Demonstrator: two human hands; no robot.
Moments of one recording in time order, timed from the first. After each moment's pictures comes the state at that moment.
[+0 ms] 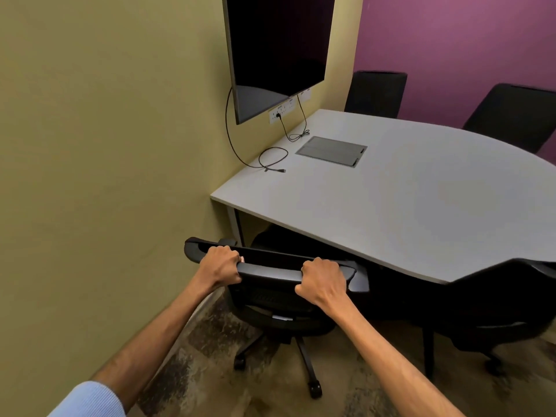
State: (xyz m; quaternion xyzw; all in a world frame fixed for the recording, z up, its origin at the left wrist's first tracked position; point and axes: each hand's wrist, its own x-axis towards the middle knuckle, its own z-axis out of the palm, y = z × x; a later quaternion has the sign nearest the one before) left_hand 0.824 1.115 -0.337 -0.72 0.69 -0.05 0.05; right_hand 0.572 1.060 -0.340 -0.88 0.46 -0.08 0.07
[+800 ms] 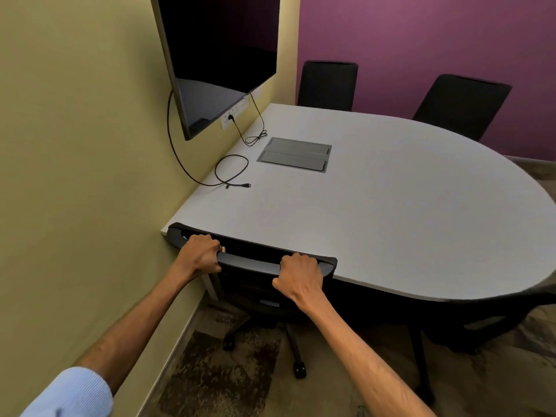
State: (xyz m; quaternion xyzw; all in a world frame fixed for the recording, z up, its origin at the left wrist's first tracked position) left_hand 0.974 0.853 -0.345 -0.65 0.76 -0.05 0.05; right_hand 0.719 0.870 -0.346 -0.81 0.57 -0.08 0.08
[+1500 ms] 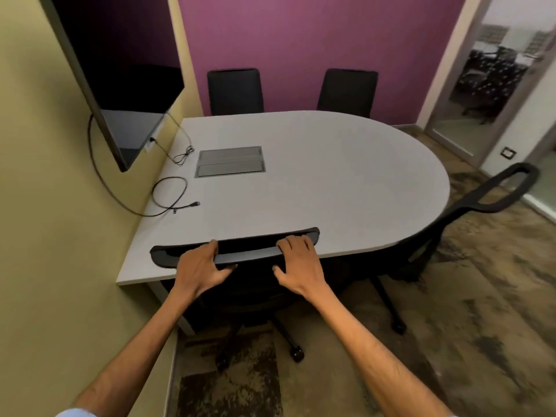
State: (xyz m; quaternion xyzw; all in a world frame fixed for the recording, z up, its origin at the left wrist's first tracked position) left_hand 1.003 0.834 -0.348 -0.53 0.83 -0.01 -0.16; right_hand 0.751 0.892 -0.364 -0.74 0.65 -0.19 0.00
